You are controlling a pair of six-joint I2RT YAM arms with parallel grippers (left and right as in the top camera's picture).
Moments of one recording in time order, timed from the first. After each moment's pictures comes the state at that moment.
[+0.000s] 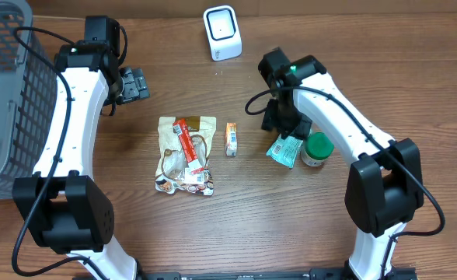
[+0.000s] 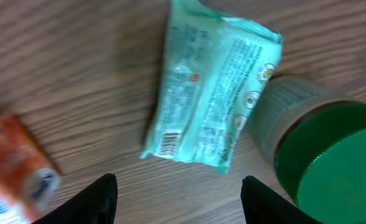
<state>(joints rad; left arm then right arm) 0.01 1.87 1.72 -1.14 -0.18 -0.33 0.43 2.01 1.66 -1.27 0.06 0.75</state>
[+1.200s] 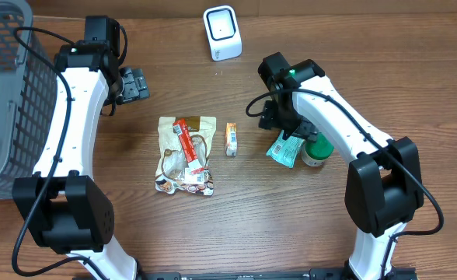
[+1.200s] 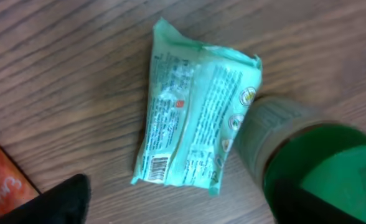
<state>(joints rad) 0.01 1.87 1.72 -1.14 -0.18 -0.33 0.43 2.01 1.64 -1.22 0.14 0.78</state>
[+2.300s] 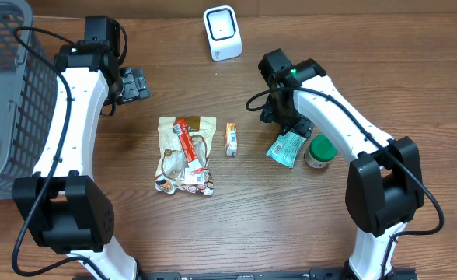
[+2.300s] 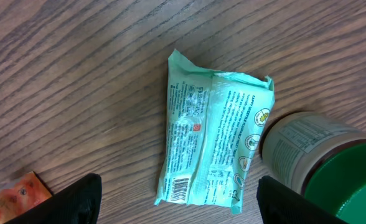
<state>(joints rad) 0.01 1.87 1.72 -1.14 -0.18 -0.33 0.42 2.01 1.64 -1.15 0.15 0.86</state>
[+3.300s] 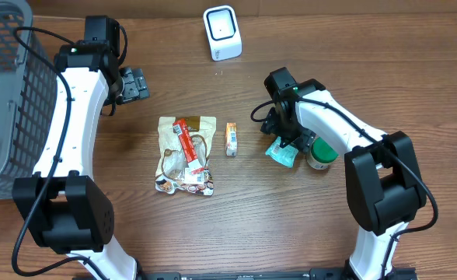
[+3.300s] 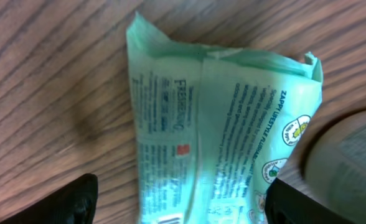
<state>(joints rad) 0.01 1.87 1.72 -1.14 -0.18 -0.33 0.40 2.01 1.42 -0.93 0.05 0.92</state>
